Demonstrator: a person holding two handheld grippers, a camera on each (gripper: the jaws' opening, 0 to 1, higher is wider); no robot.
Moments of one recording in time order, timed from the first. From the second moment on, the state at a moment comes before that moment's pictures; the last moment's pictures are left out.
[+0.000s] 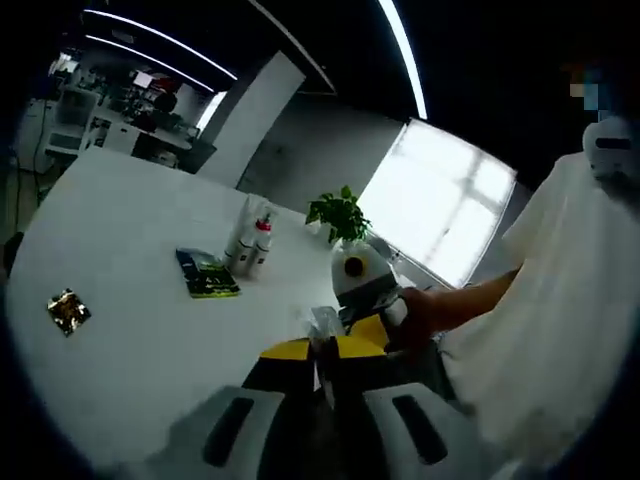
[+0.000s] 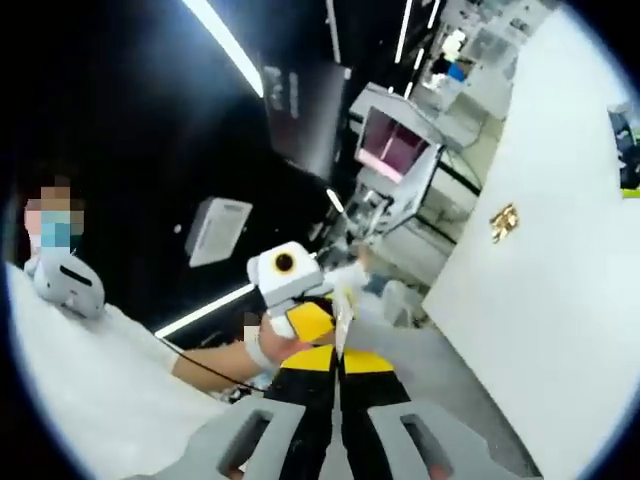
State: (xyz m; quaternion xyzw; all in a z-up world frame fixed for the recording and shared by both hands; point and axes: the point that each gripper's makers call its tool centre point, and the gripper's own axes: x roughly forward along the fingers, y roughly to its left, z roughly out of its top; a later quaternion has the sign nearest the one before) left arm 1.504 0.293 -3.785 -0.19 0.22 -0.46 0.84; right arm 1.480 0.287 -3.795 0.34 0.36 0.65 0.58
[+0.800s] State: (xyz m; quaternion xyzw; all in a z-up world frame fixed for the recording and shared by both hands) left arm 1.509 0.300 -3.788 -0.23 0.24 -0.43 0.84; right arm 1.488 0.281 -3.796 0.39 0.34 0.60 0.62
